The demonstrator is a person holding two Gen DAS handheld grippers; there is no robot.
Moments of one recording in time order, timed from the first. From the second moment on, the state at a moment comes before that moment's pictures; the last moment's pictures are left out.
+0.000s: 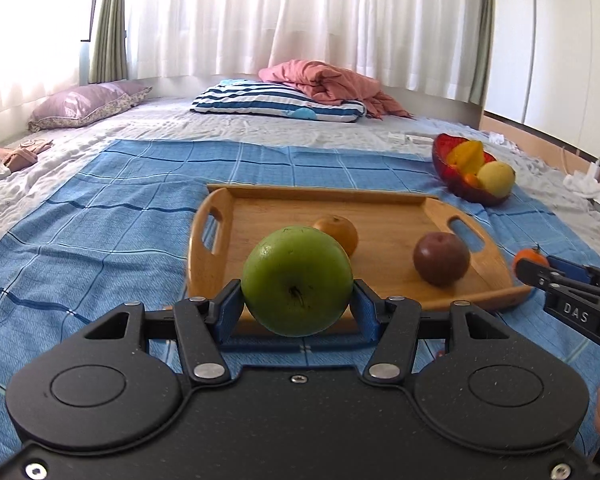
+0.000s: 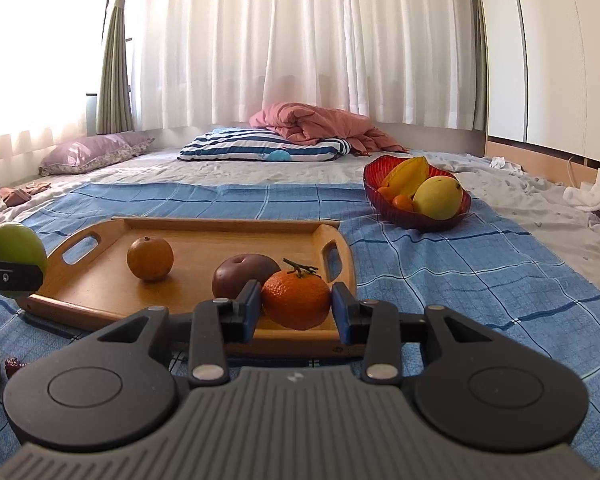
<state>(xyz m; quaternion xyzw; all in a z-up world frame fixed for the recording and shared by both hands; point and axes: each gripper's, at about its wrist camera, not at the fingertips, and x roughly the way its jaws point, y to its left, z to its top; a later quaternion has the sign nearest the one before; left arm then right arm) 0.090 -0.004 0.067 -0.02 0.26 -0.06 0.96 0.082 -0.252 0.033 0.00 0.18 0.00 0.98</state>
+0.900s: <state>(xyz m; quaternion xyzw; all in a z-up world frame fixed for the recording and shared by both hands) 0.244 -0.008 0.089 -0.06 0.33 -0.07 0.94 0.209 -0.249 0.056 0.03 0.27 0.03 0.96</state>
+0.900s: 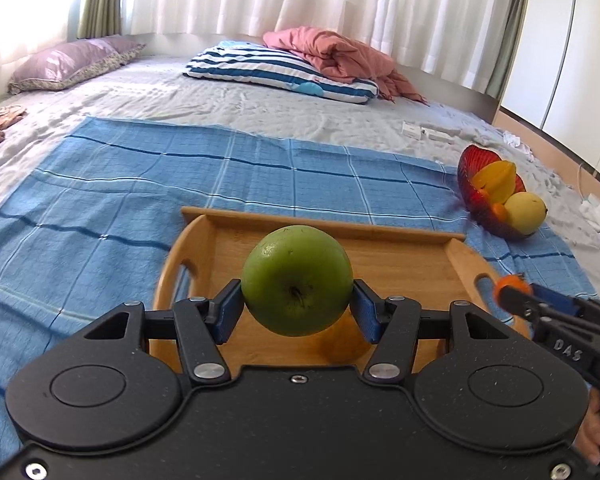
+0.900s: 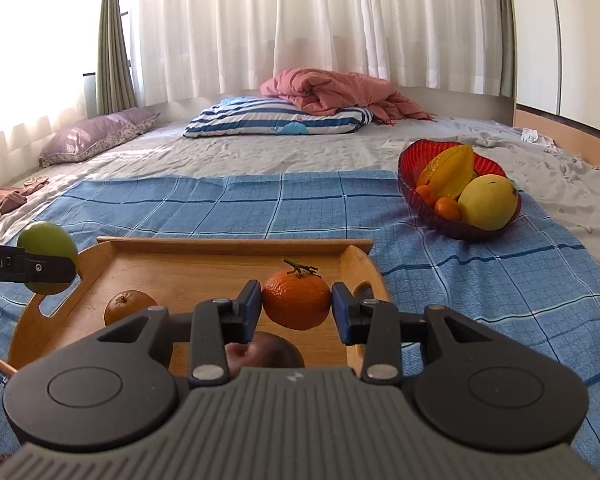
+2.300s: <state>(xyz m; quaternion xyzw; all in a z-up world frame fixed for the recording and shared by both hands) 0.339 -0.075 0.035 -0.01 0.42 -0.08 0.90 0.270 -0.218 0.018 -0.02 0.36 0.04 0.93</state>
